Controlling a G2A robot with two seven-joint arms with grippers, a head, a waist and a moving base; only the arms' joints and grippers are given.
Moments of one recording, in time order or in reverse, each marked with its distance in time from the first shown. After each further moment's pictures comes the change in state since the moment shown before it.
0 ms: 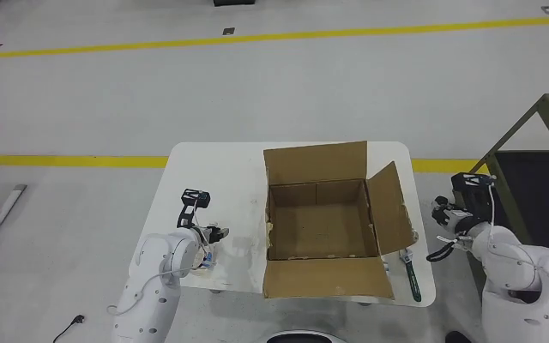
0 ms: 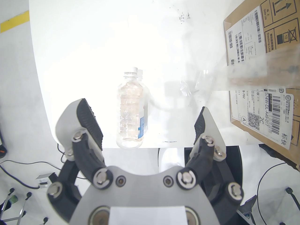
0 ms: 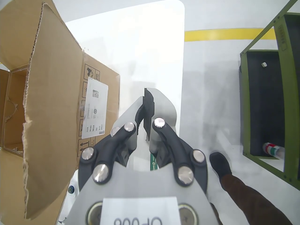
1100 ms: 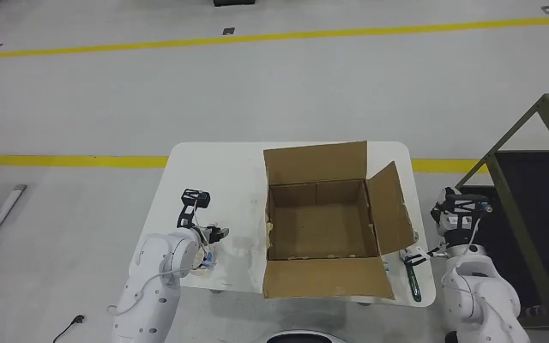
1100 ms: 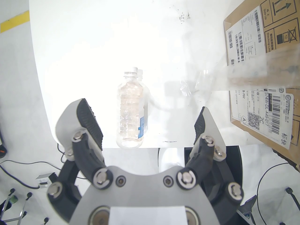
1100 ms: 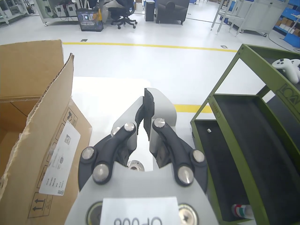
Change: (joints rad) left arm 0.000 0.000 0.000 0.000 0.000 0.000 0.000; right arm -0.204 -0.022 -0.141 0.037 -0.370 0.120 -0.916
